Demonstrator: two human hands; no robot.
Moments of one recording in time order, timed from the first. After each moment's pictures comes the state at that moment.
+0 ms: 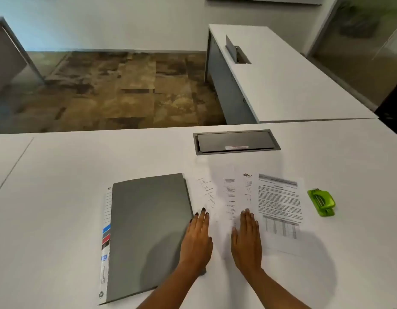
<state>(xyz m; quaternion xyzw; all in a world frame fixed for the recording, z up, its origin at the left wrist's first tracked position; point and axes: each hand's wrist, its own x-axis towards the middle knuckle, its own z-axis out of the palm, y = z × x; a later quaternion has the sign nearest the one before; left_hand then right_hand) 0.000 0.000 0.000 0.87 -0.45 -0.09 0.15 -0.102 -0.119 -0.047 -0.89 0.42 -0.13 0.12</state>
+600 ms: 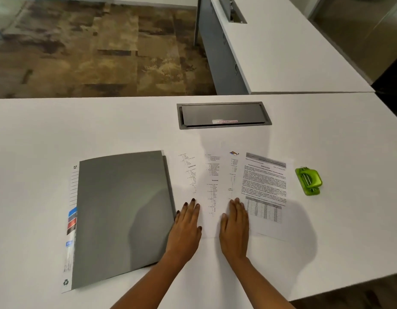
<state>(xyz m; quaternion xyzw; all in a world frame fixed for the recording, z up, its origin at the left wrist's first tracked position) -0.022 -0.009 -0.030 0.87 -0.44 -0.18 0.15 -0.122 -0.121 -0.062 -0.86 0.46 -0.15 0.15</state>
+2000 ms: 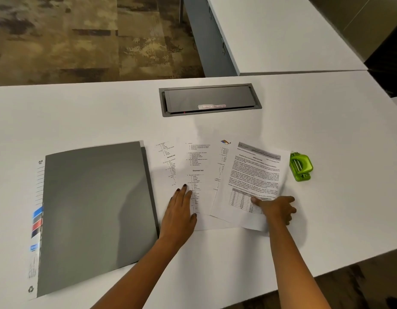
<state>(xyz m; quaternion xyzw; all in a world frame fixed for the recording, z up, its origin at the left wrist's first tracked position) -0.022 -0.044 -0.031 0.86 -0.40 -0.24 0.22 -0.168 -0.247 -0.001 -0.51 0.80 -0.04 0.30</state>
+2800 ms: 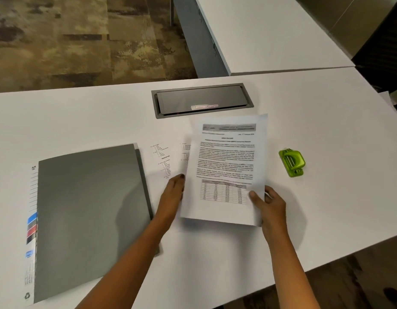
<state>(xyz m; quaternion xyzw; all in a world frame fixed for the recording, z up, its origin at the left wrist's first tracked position) 0.008 -0.071 0.018 0.68 -0.08 -0.46 0.56 -0.183 -0.205 0.033 -0.49 0.59 -0.26 0.59</state>
